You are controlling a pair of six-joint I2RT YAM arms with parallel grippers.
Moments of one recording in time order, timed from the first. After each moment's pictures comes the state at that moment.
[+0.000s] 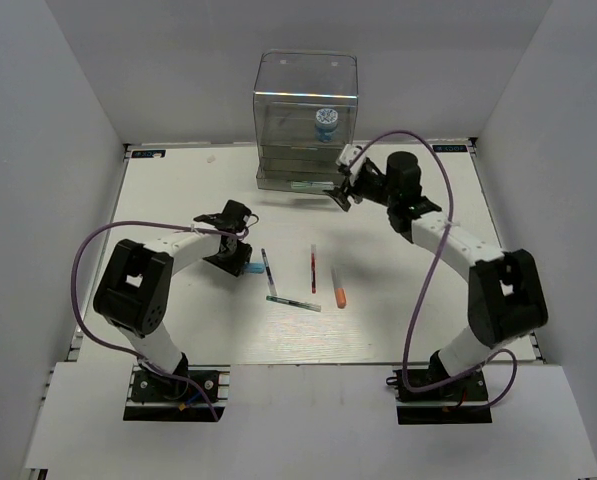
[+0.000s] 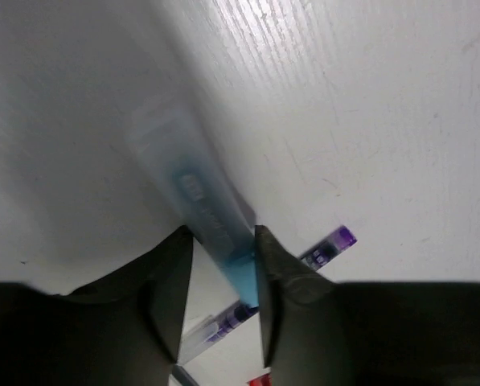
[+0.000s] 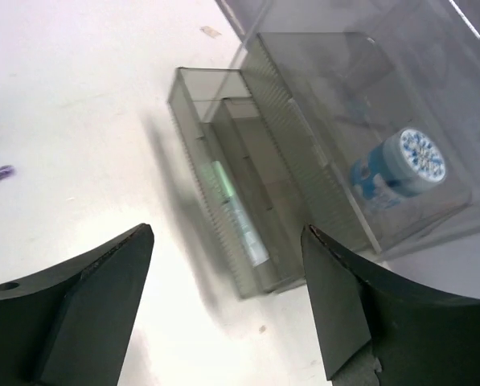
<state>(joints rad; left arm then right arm) -0.42 1.69 0.99 -0.61 -0.22 -1.49 0.40 1.62 1.11 0.31 -0.57 -0.56</state>
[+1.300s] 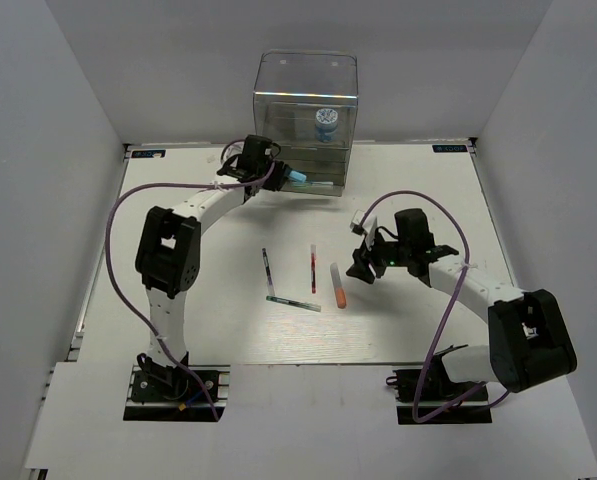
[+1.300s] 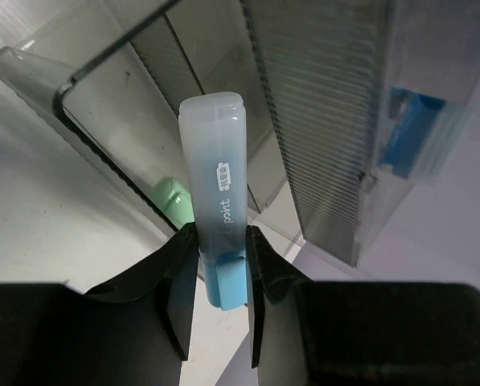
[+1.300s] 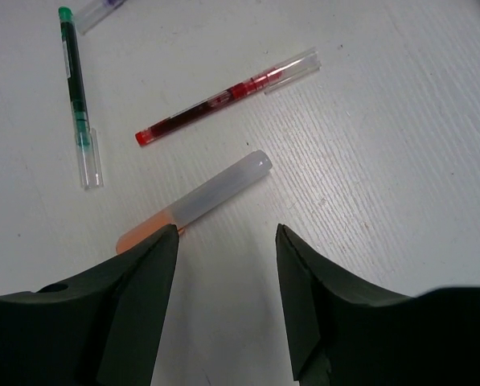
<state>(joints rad) -0.42 2.04 1.63 -0.24 -0.10 -1.47 0.36 1.33 0.67 -0.10 -0.70 -0.48</state>
